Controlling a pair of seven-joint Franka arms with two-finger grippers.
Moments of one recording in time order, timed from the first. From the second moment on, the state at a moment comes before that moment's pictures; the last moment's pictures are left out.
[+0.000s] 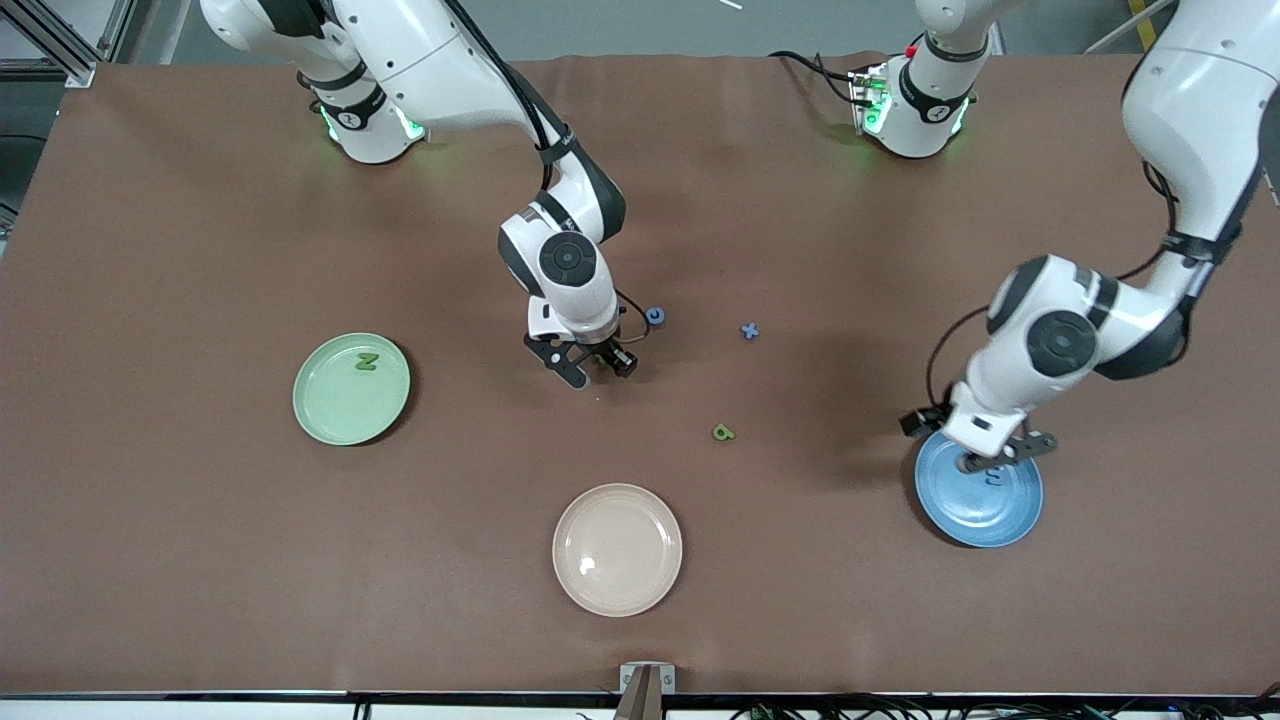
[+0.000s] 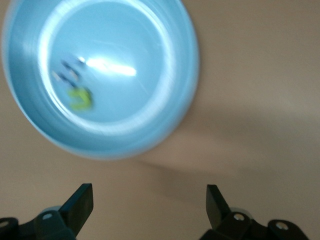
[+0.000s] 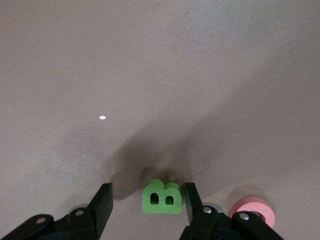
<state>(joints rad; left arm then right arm) 0.55 0.56 -0.81 -1.97 0.61 2.27 -0.83 0.80 0.68 -0.05 -1.77 0.11 2.49 1.41</state>
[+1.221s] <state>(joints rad) 0.32 0.69 -0.96 -2.18 0.87 2.41 -1.69 0.50 0.42 -0.11 -1.77 0.09 2.03 0.83</state>
